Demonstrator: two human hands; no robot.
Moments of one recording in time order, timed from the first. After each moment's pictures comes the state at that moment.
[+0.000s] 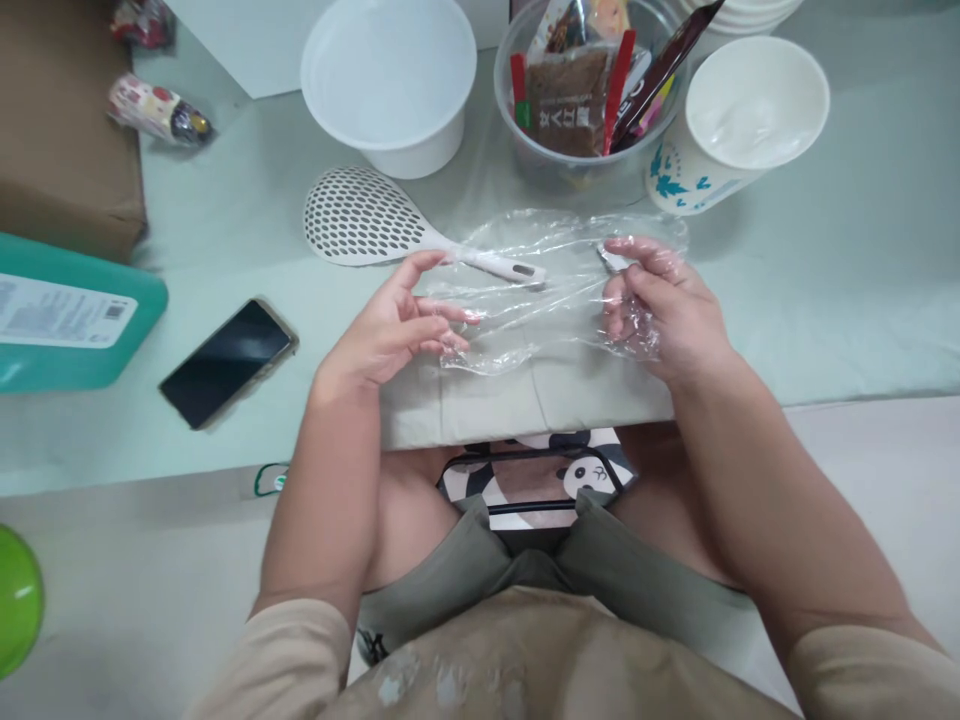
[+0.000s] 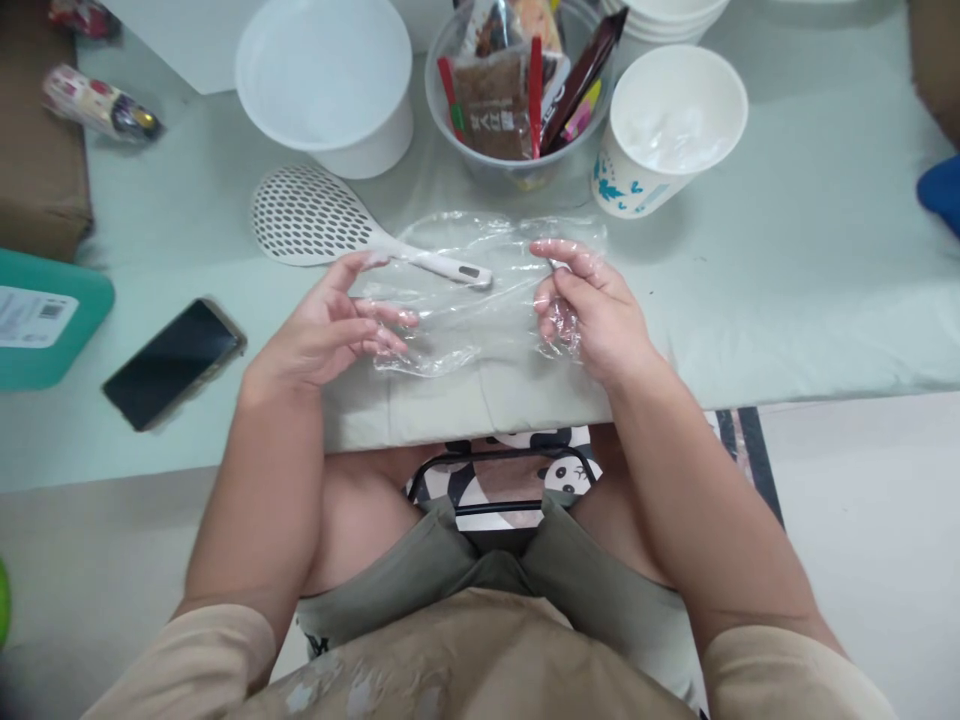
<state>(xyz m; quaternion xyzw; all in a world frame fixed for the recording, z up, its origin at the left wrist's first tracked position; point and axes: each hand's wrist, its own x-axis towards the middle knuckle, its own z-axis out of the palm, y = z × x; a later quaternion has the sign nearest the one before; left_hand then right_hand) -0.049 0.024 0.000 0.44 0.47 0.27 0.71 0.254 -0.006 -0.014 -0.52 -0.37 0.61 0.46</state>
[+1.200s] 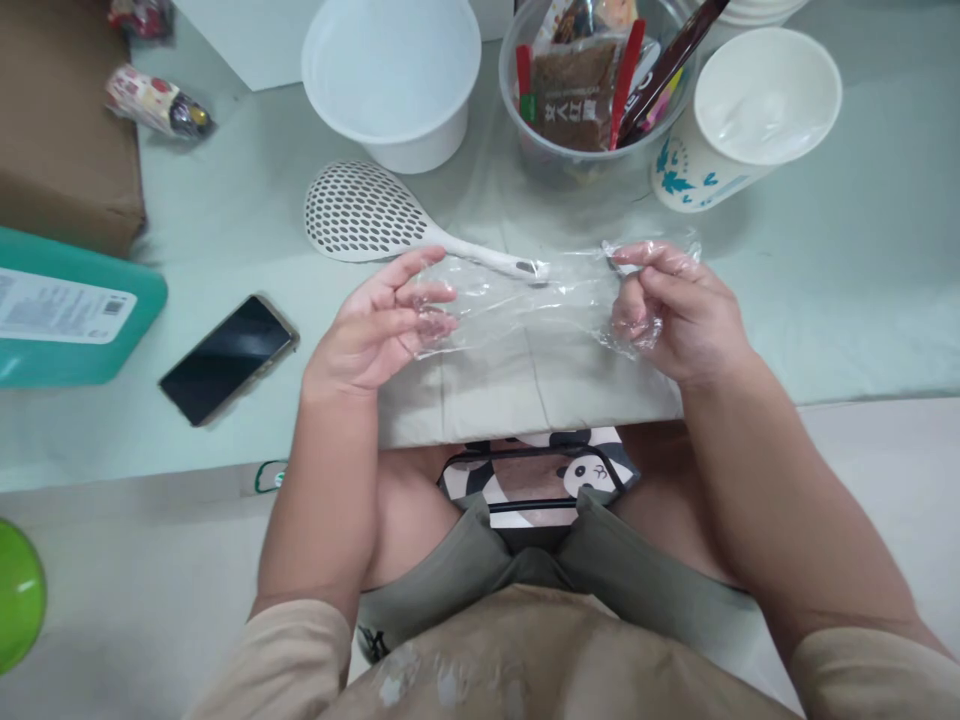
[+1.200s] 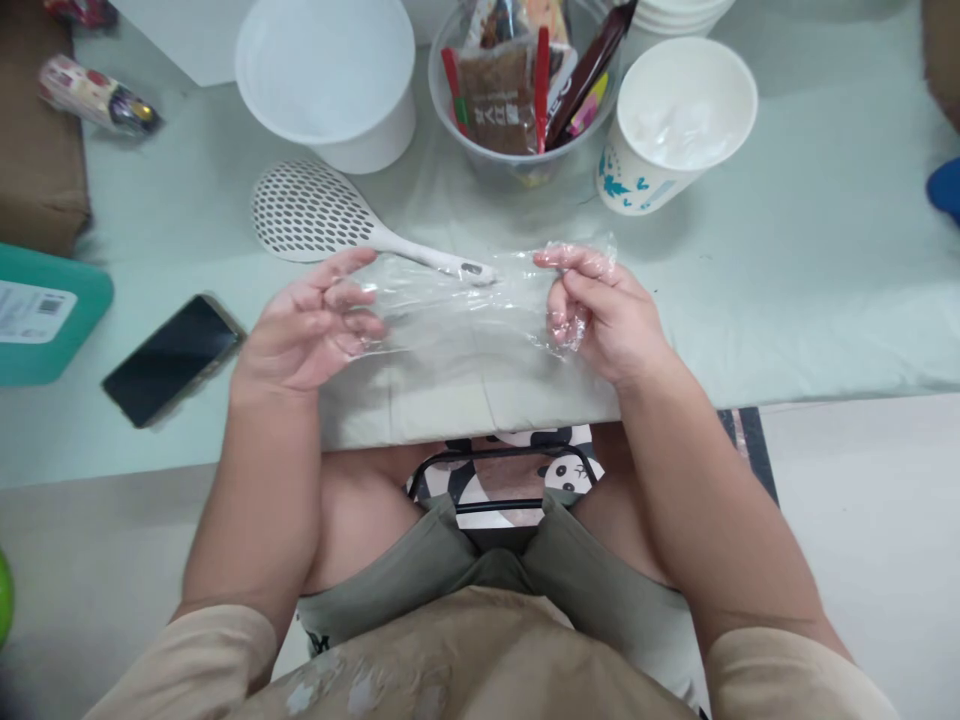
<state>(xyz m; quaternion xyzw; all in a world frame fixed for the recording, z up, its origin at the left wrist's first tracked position) -0.057 0.016 0.006 0.33 0.41 0.37 0.76 0.257 -0.009 -0.007 -0.47 -0.35 0.65 0.48</state>
